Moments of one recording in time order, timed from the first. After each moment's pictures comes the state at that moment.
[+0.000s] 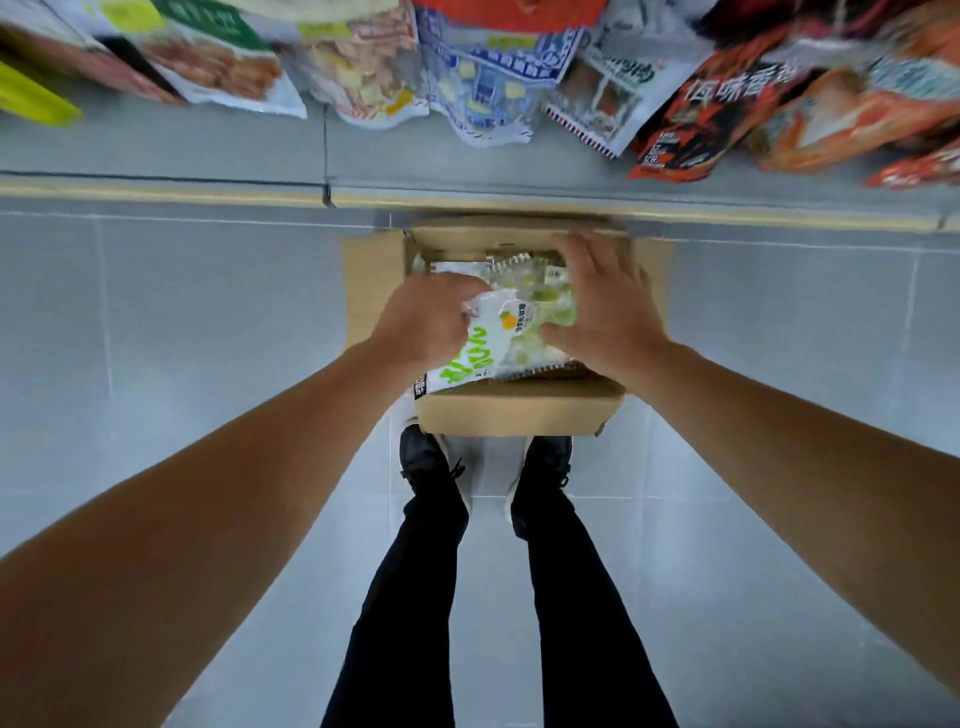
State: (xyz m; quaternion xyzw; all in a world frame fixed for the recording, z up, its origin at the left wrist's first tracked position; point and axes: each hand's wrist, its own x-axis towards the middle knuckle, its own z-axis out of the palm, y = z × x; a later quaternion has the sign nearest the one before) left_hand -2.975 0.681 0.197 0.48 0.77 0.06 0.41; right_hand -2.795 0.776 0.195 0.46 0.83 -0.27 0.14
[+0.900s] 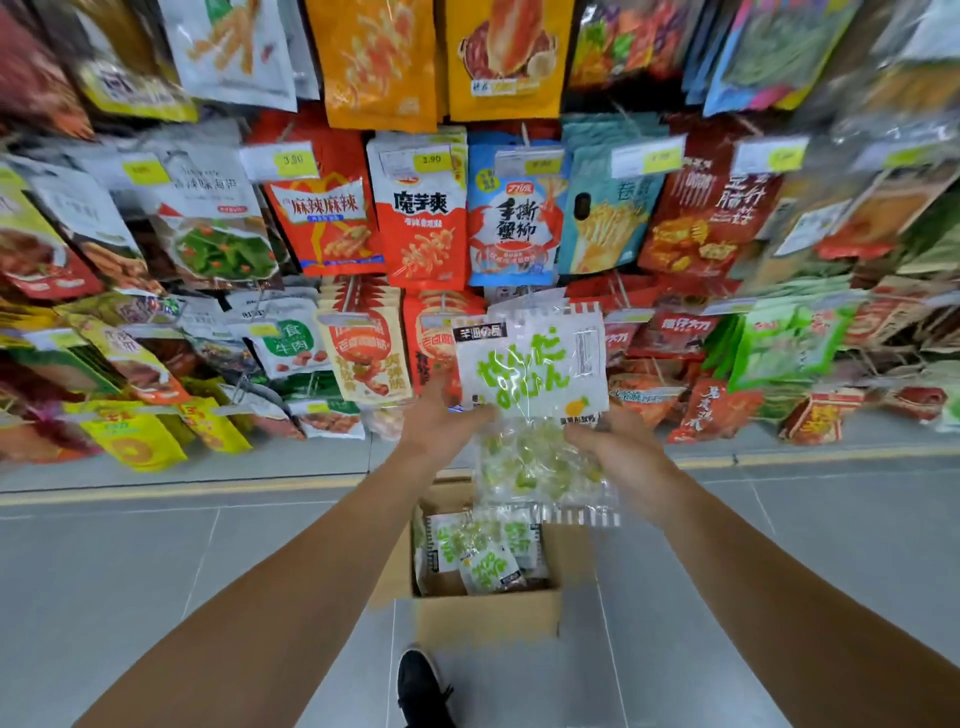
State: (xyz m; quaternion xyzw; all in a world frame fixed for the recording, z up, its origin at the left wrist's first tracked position) left_hand -2.858 0.629 0.625 0.32 0.74 0.42 0.40; right_hand -2.654 0.694 0.622 0.57 0.60 -0.54 -0.19
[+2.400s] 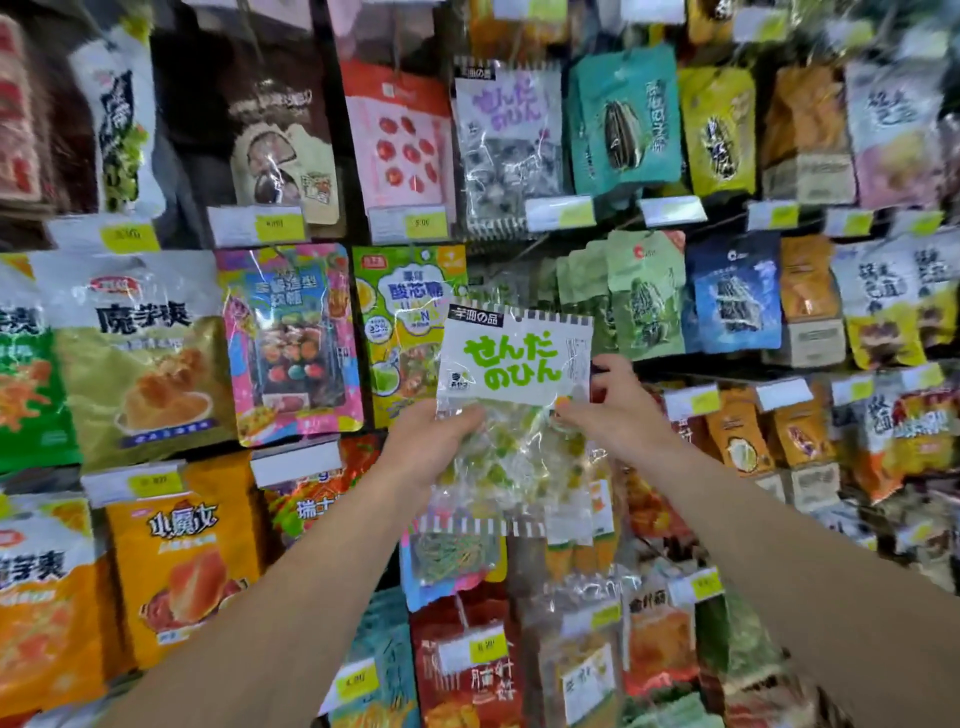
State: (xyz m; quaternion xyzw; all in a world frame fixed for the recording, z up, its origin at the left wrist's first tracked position) left_hand -2.594 1.010 1.022 0.54 0.51 0.61 0.28; right_hand -2.392 1.062 1.031 0.40 0.69 -0.29 -0.53
